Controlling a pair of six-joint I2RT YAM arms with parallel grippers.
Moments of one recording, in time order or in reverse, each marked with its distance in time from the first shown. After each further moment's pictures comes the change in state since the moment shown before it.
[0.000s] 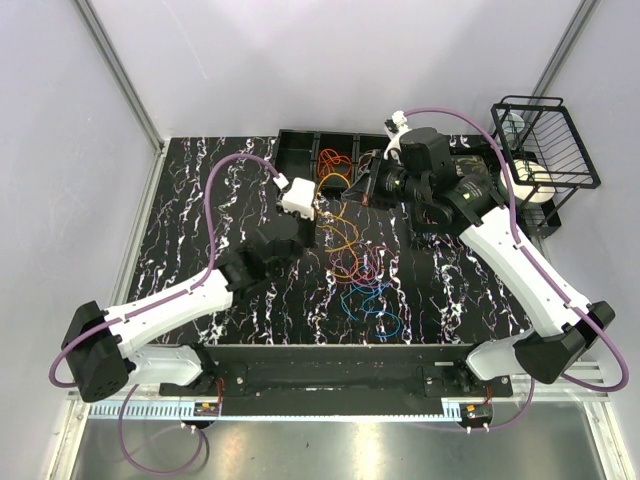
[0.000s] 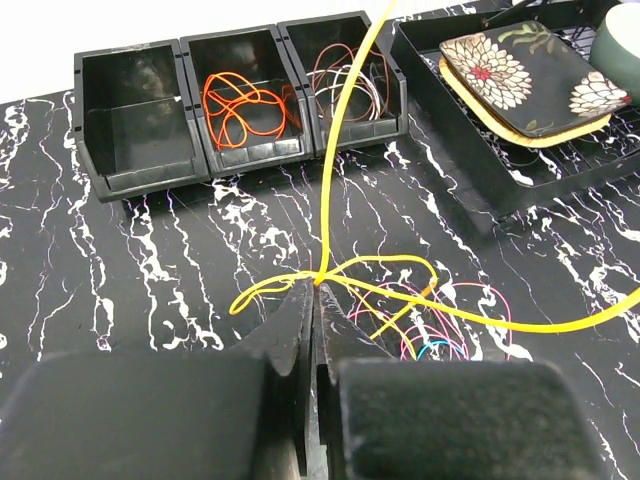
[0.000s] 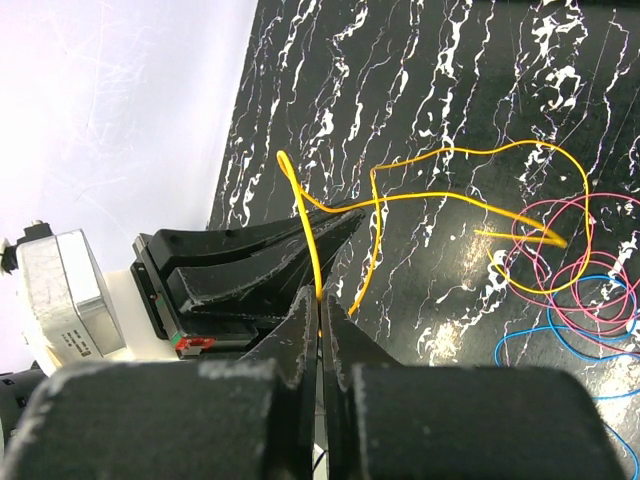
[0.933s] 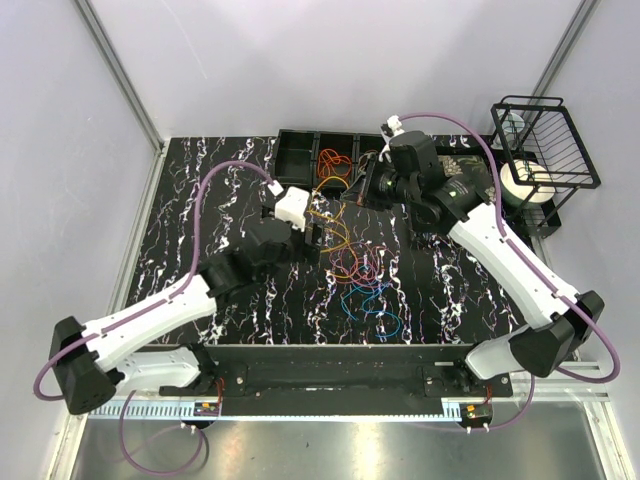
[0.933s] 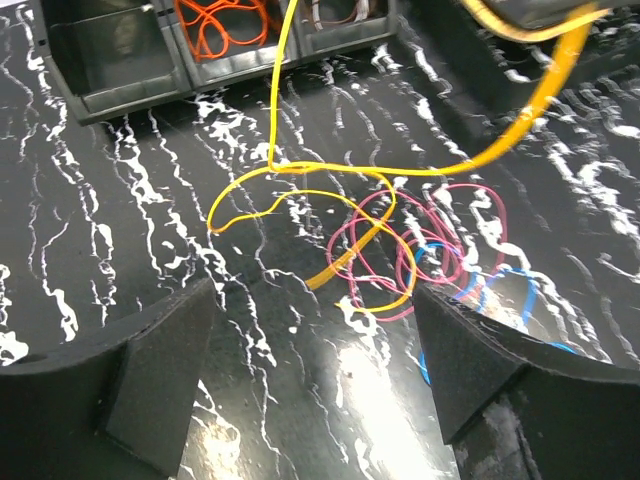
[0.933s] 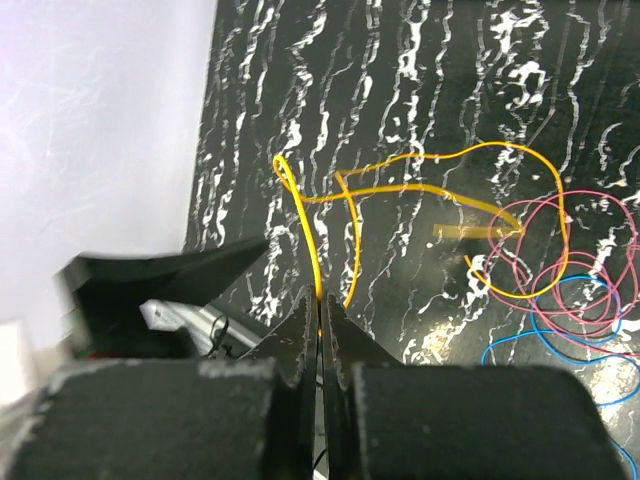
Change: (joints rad) left arm 0.000 -0.121 0.031 -0.328 0.100 -0.061; right arm 0.000 0.045 -0.045 0.040 0.069 0.028
